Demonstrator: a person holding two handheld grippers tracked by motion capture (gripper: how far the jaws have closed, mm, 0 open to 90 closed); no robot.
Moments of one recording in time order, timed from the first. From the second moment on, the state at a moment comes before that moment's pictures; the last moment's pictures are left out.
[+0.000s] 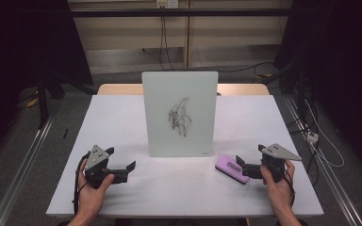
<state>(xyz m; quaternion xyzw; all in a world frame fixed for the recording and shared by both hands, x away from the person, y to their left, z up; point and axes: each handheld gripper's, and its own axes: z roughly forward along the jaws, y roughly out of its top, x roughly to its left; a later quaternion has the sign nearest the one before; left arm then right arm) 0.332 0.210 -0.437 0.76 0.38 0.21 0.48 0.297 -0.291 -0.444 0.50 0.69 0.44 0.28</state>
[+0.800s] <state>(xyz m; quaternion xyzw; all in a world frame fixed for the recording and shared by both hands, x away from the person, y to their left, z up) 0.325 0.205 -0.436 0.77 0.38 0.20 0.48 0.296 -0.287 -0.435 0.47 0.73 0.44 0.22</state>
